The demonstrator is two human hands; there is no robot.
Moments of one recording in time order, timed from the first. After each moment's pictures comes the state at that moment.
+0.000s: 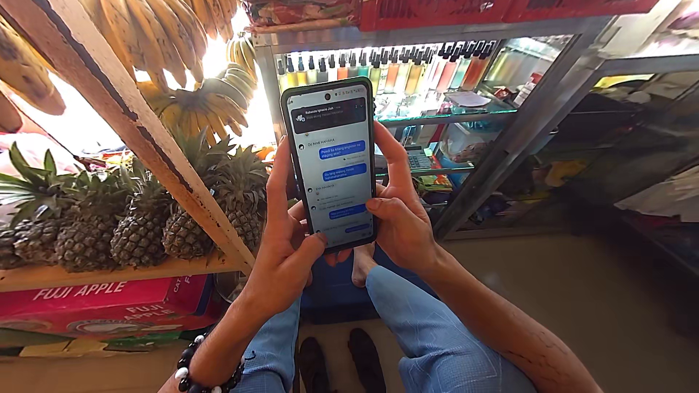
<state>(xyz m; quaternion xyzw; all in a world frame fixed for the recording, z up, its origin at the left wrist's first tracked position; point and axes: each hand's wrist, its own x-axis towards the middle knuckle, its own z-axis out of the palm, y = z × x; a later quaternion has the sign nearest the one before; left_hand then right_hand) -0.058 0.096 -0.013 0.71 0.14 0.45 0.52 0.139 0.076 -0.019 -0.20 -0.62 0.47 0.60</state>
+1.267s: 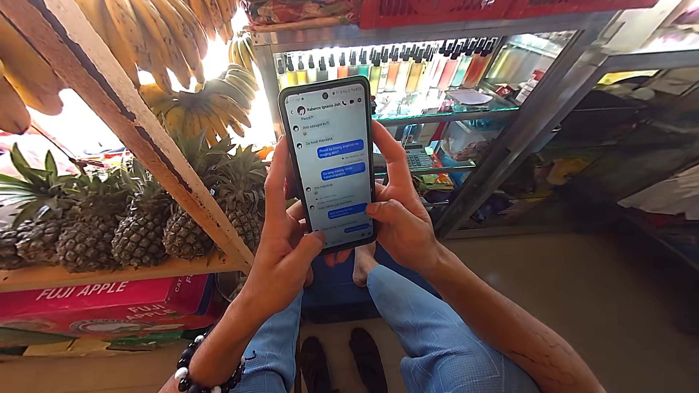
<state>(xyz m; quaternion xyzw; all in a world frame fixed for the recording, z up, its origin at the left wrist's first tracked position) -0.060 0.096 -0.014 0.71 0.14 0.45 0.52 0.140 0.075 -0.018 -0.19 -0.62 0.48 0.59</state>
